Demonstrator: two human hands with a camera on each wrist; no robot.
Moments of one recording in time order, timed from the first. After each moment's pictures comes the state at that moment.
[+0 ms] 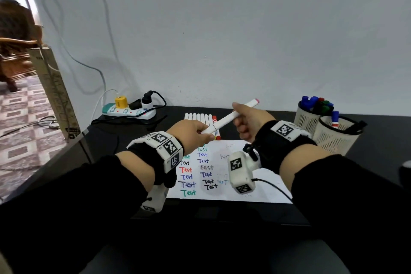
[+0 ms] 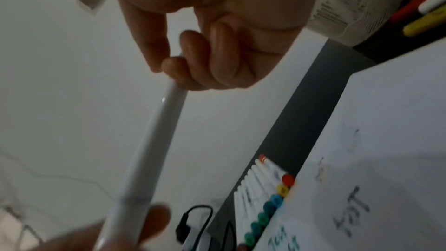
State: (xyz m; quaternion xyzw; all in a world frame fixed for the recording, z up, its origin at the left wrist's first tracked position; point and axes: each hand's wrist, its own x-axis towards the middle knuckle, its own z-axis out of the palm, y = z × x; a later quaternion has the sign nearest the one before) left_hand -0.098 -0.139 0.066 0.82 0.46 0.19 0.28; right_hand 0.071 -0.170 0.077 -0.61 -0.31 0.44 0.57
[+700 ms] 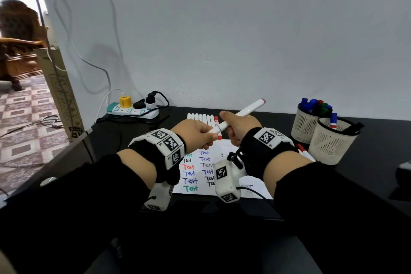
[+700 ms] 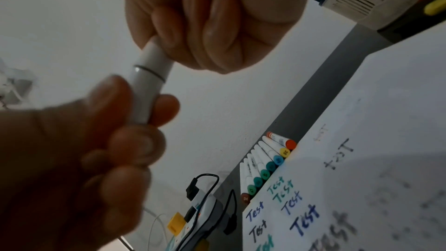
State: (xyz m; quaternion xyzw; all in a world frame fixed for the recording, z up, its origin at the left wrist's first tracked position) left_hand -0.103 -0.149 0.065 0.80 0.41 0.22 0.39; right_hand 0.034 -0.186 0.071 -0.63 -0.34 0.39 0.58
